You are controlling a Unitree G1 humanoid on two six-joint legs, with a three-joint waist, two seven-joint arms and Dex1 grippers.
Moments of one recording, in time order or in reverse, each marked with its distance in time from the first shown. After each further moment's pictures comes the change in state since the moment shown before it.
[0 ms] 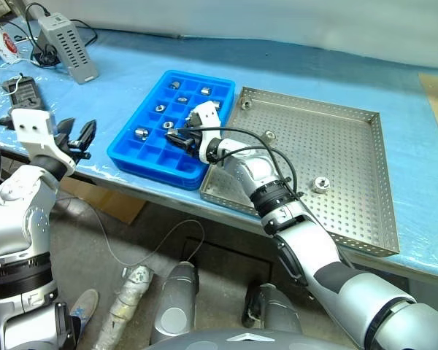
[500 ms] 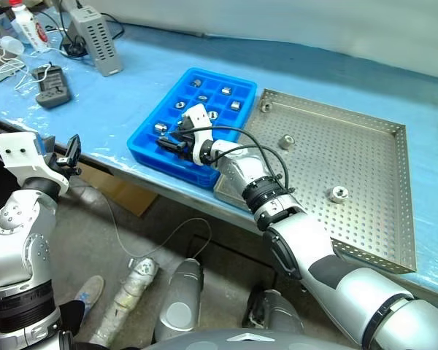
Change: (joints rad) left arm 0.121 -0.037 0.026 -0.154 -0.024 0.020 0.106; right arm -0.039 0.036 -0.007 0.146 -0.077 -0.102 0.085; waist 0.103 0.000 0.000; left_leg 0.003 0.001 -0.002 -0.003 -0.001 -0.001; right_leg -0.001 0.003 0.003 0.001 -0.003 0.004
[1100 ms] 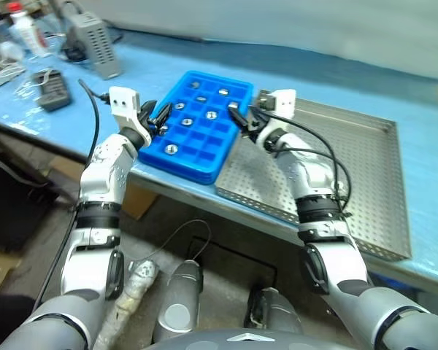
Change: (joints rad) left arm -0.686 -0.172 -0.349 0.863 0.070 -0.327 -0.329; right arm 0.360 -0.275 -0.262 -0.707 0.099 0.233 -0.241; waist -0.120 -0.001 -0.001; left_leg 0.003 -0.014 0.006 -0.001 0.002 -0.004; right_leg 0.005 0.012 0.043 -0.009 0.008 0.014
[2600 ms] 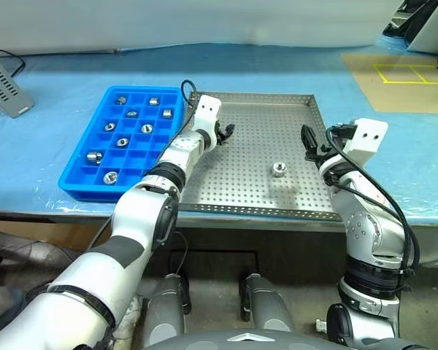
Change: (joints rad) left arm -0.398 -0.271 -0.036 0.824 0.304 -0.234 0.145; right arm 0.381 -0.048 -0.116 -0.654 0.074 0.261 -0.340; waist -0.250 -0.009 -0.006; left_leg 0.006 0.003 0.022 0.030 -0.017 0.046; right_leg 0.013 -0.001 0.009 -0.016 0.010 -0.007
